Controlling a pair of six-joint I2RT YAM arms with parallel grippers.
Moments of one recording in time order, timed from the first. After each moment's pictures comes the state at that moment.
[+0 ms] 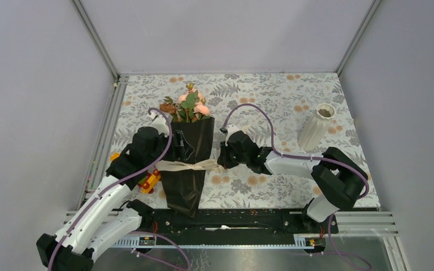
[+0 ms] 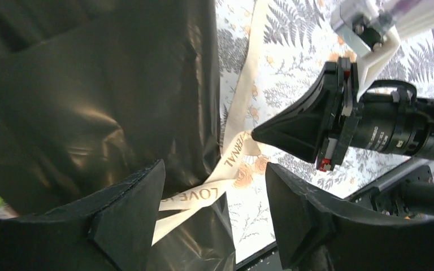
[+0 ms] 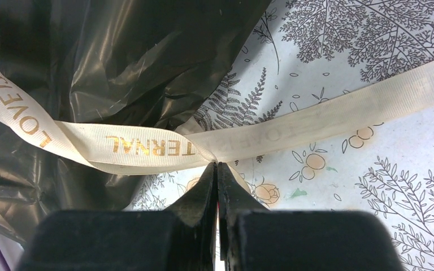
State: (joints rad) left arm -0.46 0.76 0.74 -0.49 0.10 -0.43; right arm 0.89 1.58 0.79 0.10 -0.06 0.51
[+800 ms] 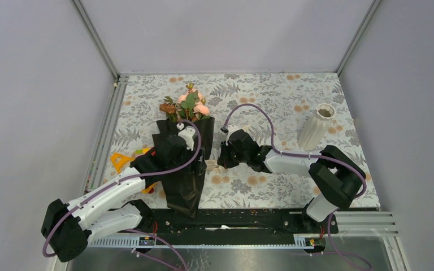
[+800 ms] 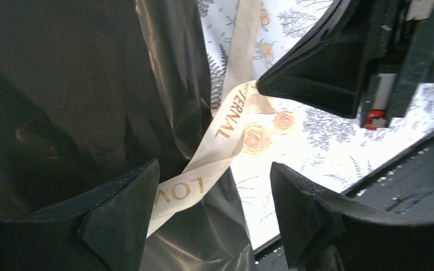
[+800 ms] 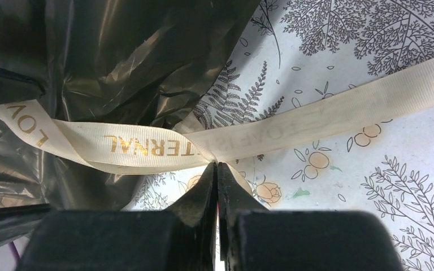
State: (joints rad) left arm -0.72 0.95 0.65 -0.42 0.02 -0.39; right arm 0.86 1.61 0.80 0.10 -0.12 0.53
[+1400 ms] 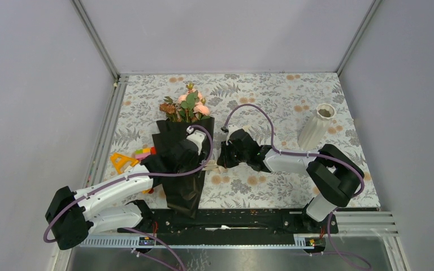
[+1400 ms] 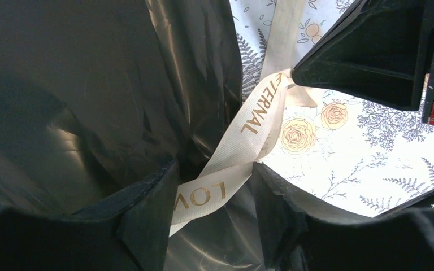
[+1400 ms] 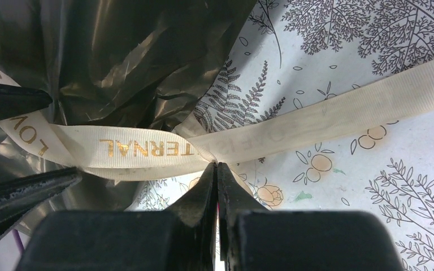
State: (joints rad) left arm -0.87 1.06 0.69 -0.48 -0.24 -0.34; right arm 0.85 1.63 0.80 0.11 -0.15 0.55
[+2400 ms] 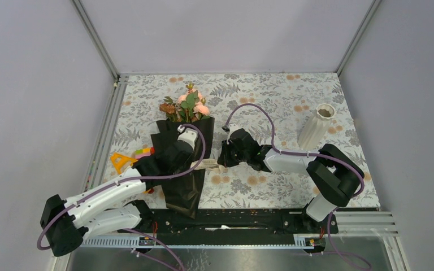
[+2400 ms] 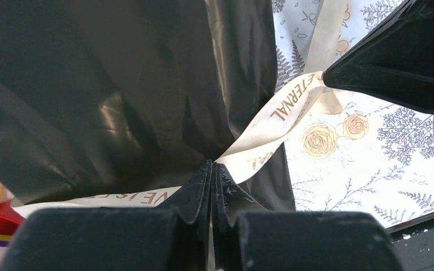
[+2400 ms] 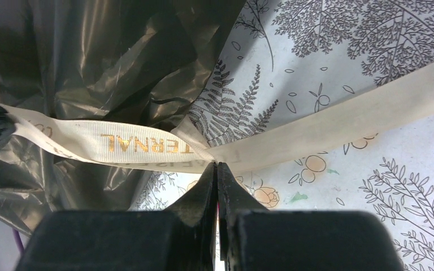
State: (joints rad) left arm -0.87 0.98 0.70 -0.56 -0.35 -0.37; right arm 0.84 1.63 0.80 0.12 -0.14 0.57
